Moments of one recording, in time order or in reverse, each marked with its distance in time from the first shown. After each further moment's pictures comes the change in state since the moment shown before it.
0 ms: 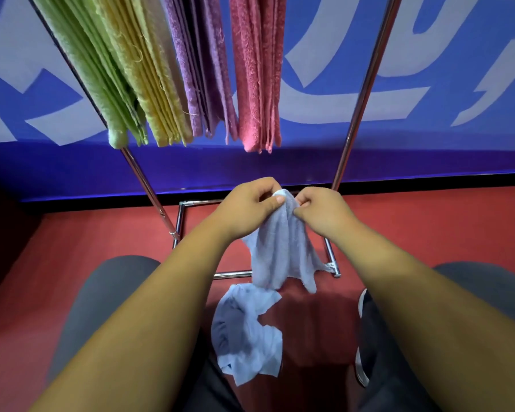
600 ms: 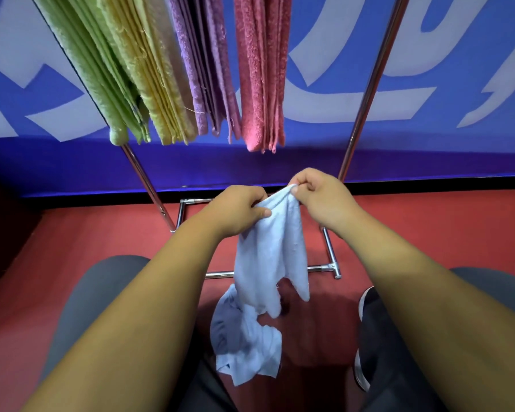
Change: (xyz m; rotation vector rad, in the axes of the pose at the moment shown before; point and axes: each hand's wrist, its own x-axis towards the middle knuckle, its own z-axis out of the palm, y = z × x) left_hand 0.007 -0.014 -0.017 0.379 -0.121 -0.104; right_hand 0.007 -0.011 -0.013 0.285 0.025 -0.134
